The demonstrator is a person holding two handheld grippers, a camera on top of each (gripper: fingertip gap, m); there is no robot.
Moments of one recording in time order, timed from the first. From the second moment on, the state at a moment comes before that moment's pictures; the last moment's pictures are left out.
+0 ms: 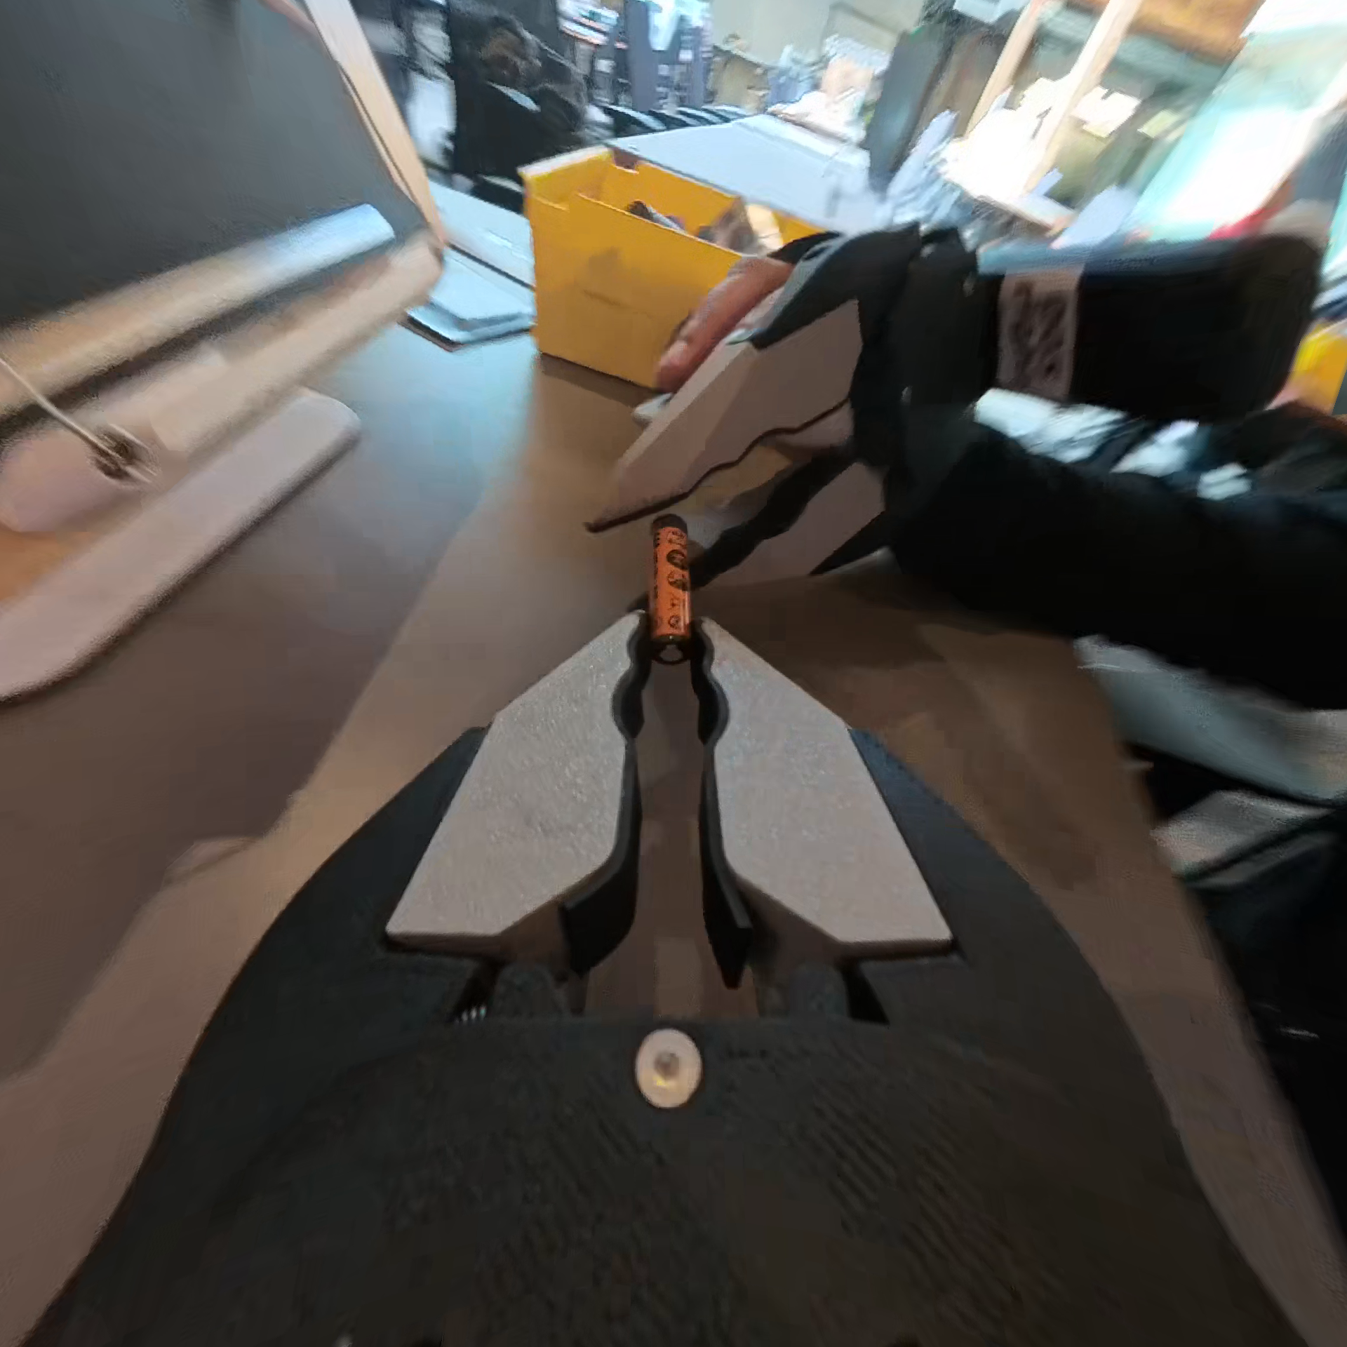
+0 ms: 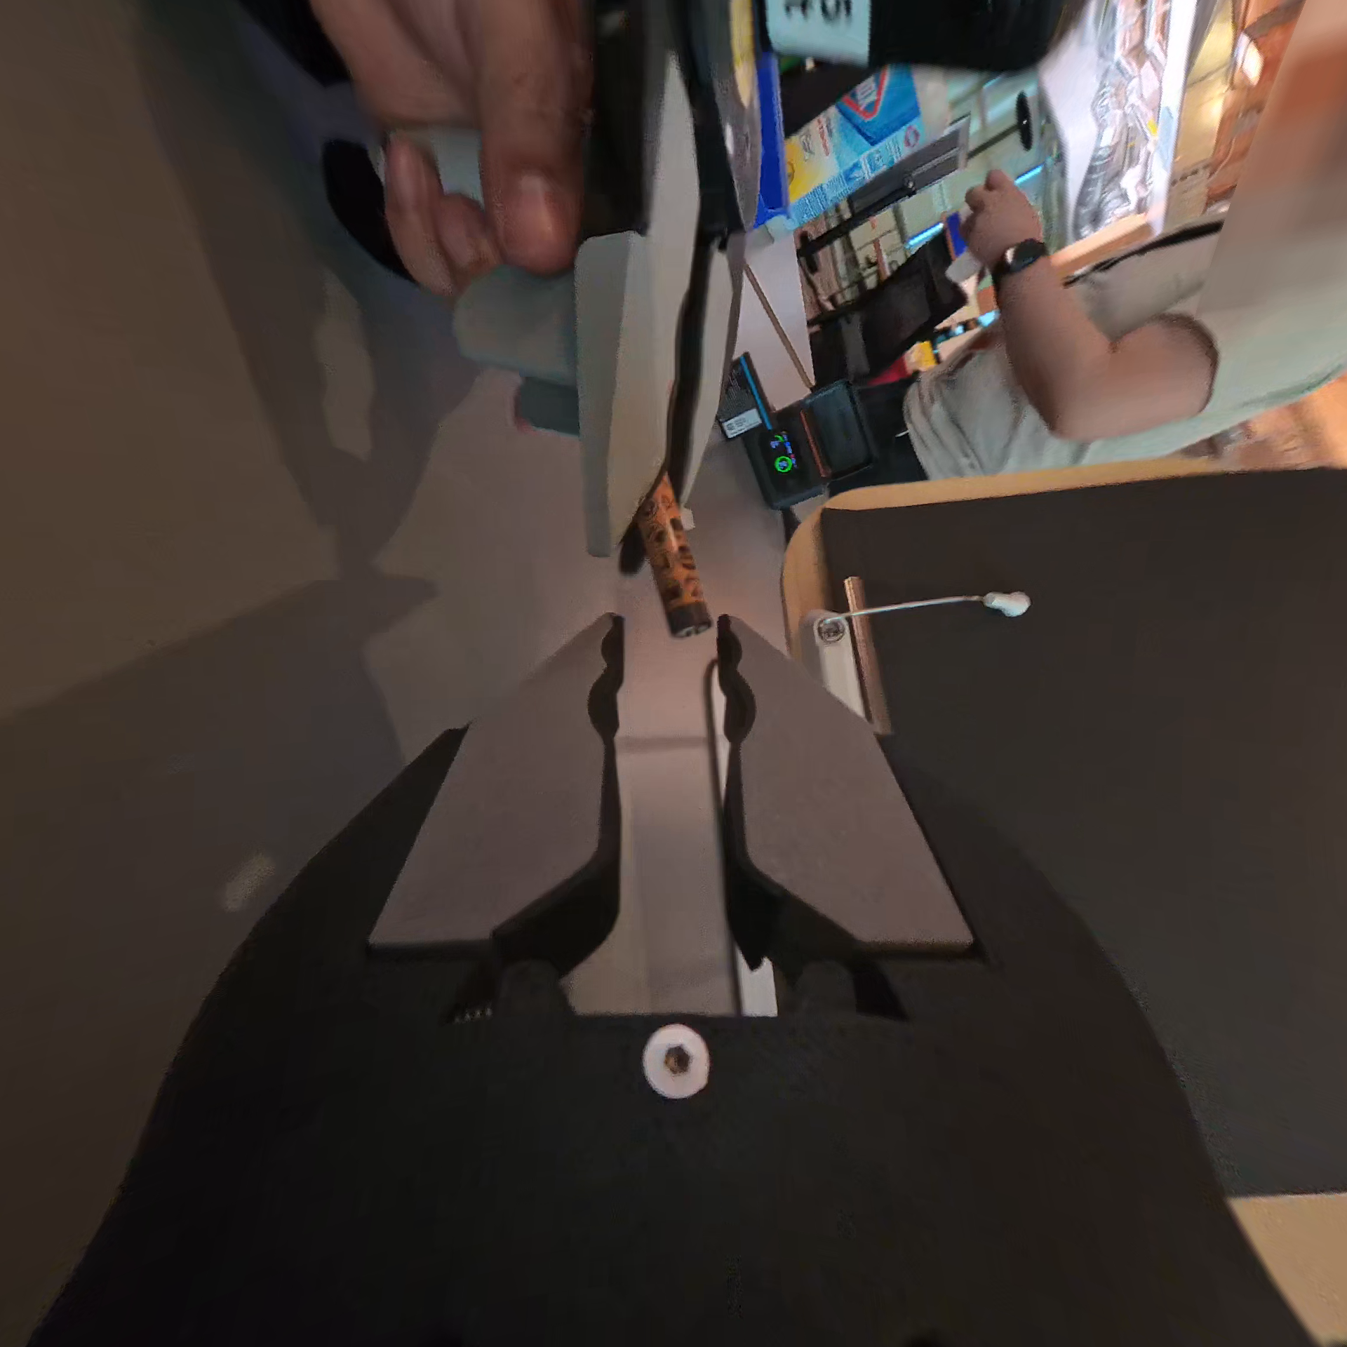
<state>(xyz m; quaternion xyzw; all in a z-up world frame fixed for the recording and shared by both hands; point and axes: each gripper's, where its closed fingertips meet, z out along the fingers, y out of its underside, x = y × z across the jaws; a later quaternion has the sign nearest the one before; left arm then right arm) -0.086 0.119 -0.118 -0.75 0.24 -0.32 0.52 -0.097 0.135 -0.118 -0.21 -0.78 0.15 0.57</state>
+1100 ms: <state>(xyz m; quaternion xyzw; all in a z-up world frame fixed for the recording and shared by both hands) -0.105 0.131 -0.082 -0.57 0.40 0.28 0.66 -0.097 0.113 -0.068 -0.45 -0.50 0.71 0.20</state>
